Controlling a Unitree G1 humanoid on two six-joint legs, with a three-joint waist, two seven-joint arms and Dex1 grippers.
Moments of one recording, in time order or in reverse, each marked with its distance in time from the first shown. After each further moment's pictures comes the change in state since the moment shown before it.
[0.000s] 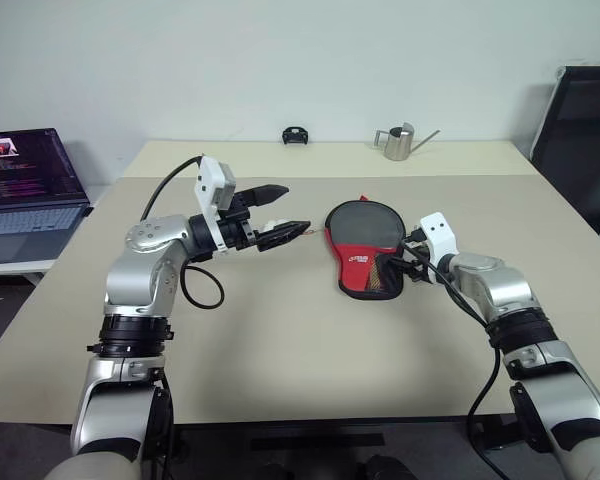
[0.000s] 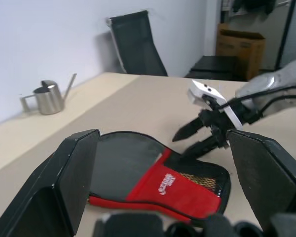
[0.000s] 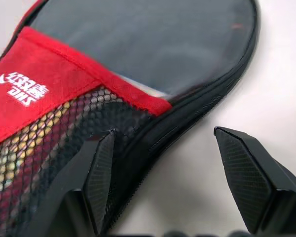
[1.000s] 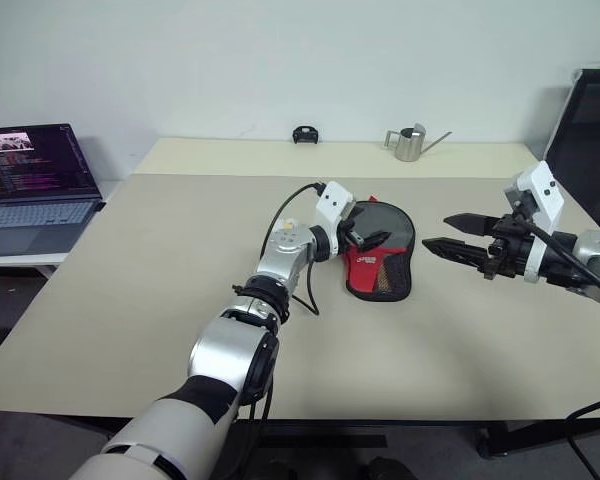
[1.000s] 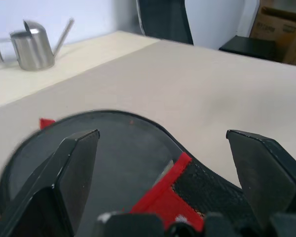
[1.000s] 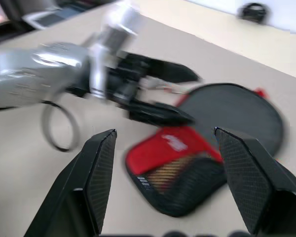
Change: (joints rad) left arm -0.433 -0.464 -0.089 1.013 0.337 -0.515 0.295; right arm 0.282 -0.429 -0.374 -1.011 0.623 0.538 0.077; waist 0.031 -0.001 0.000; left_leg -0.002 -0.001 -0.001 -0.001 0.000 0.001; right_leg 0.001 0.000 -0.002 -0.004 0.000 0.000
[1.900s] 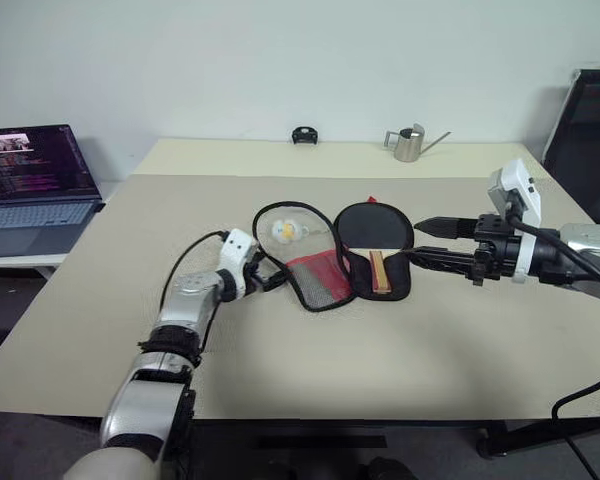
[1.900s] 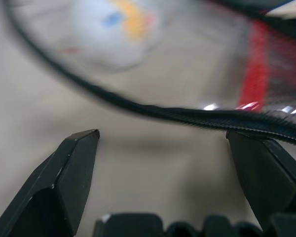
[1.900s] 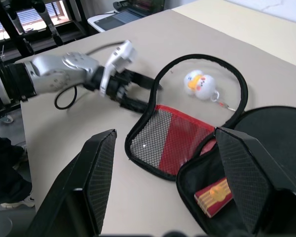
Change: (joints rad) left arm 0.375 0.316 -0.015 -0.312 -0.037 0.208 -0.009; right arm -0.083 0.014 0.059 0.002 0.044 0.013 0.188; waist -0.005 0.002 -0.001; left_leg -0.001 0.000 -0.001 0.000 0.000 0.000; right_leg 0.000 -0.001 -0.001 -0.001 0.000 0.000
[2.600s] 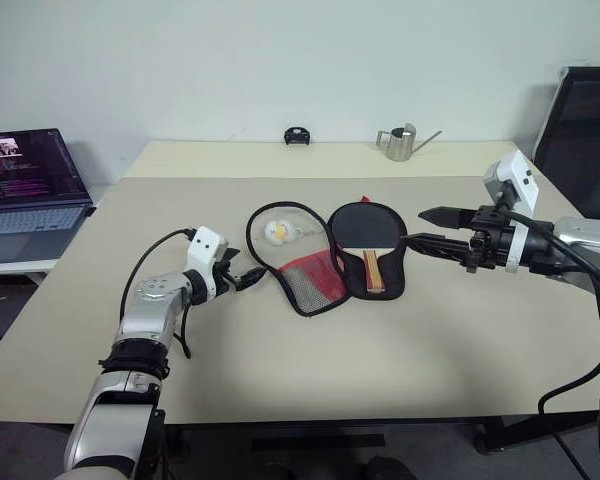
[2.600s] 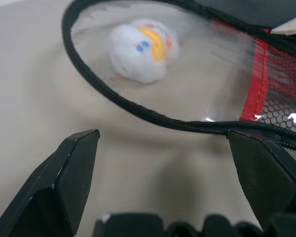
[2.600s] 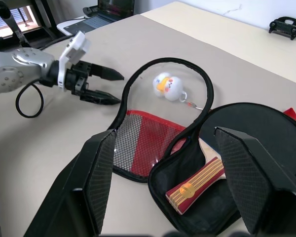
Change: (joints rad) left arm 0.134 0.134 0.020 -0.178 -0.048 0.077 -0.016; right arm -0.030 0.054 0.000 0.029 -0.101 0.015 -0.018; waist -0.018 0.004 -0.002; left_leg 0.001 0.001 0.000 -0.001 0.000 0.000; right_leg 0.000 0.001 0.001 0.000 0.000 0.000
